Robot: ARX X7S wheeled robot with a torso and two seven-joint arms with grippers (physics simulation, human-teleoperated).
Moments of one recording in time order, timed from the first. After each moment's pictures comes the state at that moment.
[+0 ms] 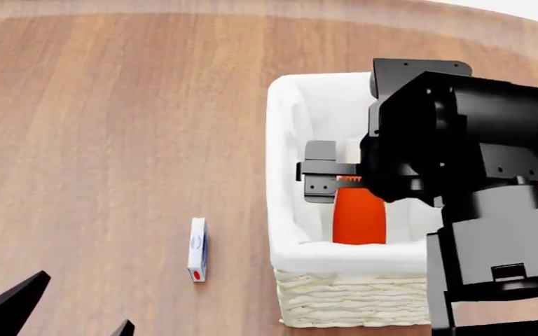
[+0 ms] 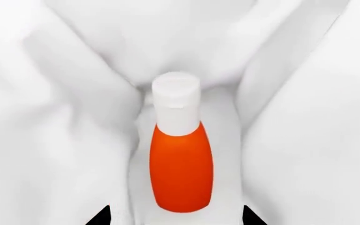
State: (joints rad) left arm 0.00 -0.74 0.46 0.78 -0.73 -0.04 -0.32; right arm 1.51 0.17 -0.41 1.01 0.73 1.30 0.27
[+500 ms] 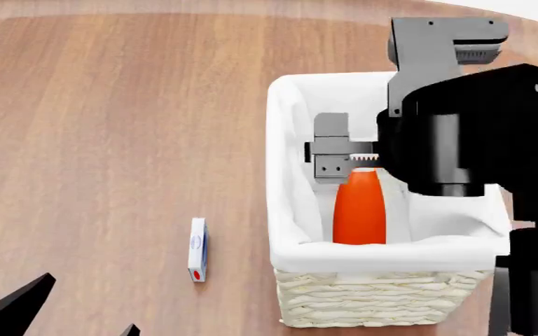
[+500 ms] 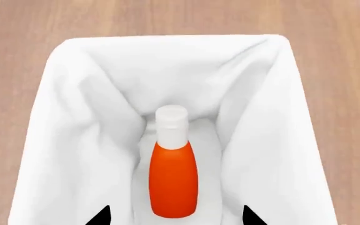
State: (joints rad) left arm -0.01 -0.74 0.48 0.79 -0.72 -0.05 -0.32; right arm 1.40 0.30 -0.23 0.50 1.11 1.52 0.72
